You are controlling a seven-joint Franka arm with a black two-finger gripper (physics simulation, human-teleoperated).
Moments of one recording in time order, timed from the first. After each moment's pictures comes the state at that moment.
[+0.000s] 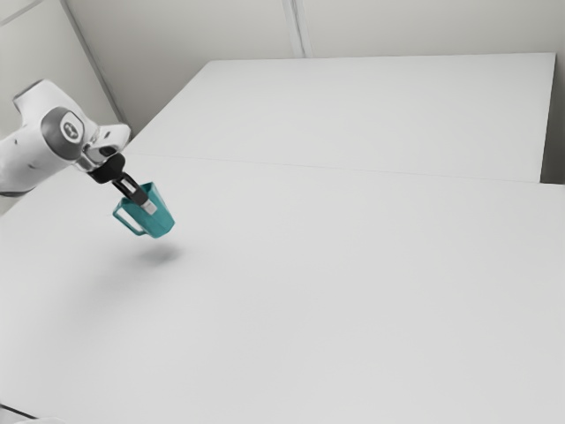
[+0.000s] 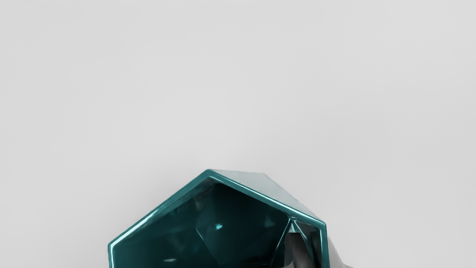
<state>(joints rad) 0.68 0.10 -0.34 -1.98 -0.31 2.12 0.99</state>
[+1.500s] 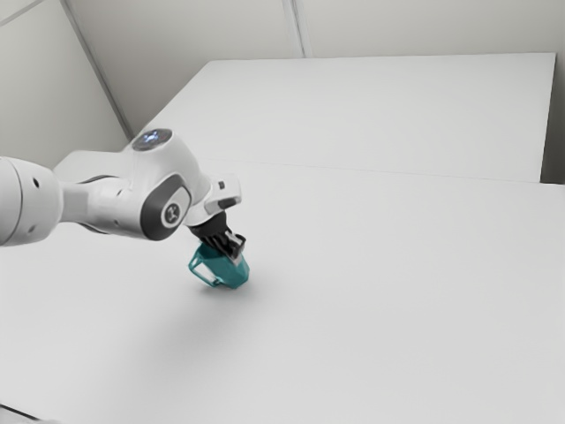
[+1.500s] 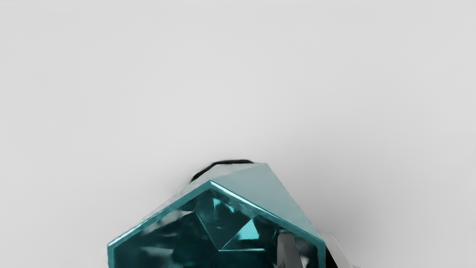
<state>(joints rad) 0.63 -0.02 -0.74 -2.35 -0.08 2.49 0.19</state>
